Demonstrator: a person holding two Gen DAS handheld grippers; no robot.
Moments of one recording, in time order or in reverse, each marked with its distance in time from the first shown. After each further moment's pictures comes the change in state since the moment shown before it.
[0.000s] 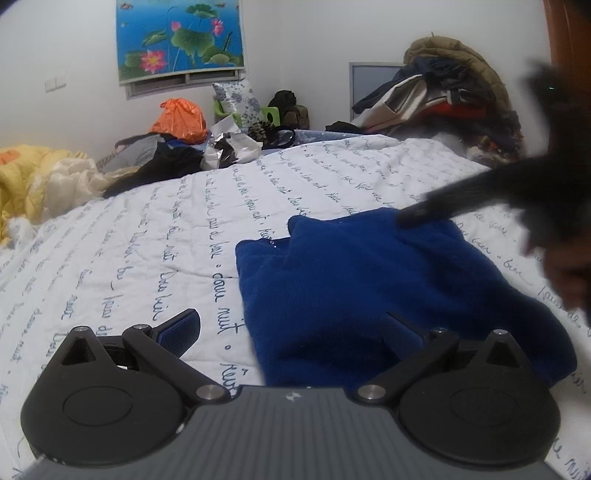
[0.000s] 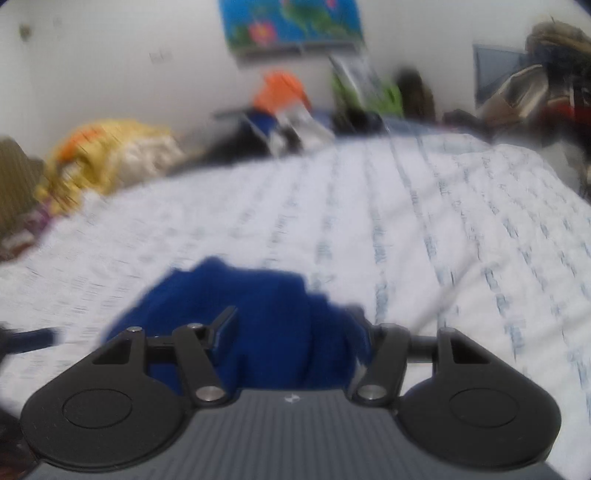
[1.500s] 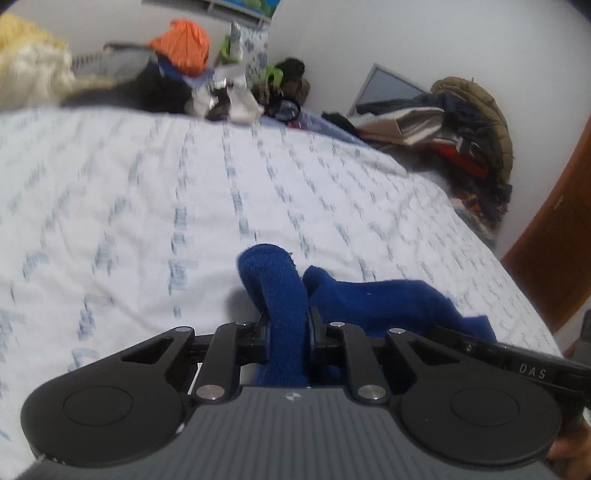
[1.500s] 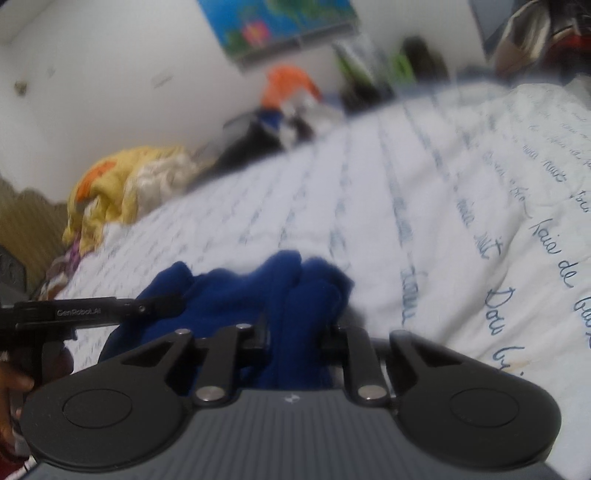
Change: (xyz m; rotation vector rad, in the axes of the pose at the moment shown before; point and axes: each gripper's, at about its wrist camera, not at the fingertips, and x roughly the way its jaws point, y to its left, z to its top) left arm 0.128 0.073 0.069 -0.358 0.103 -0.227; right arm 0.018 -0.044 -0.010 0.234 -0.066 0.192
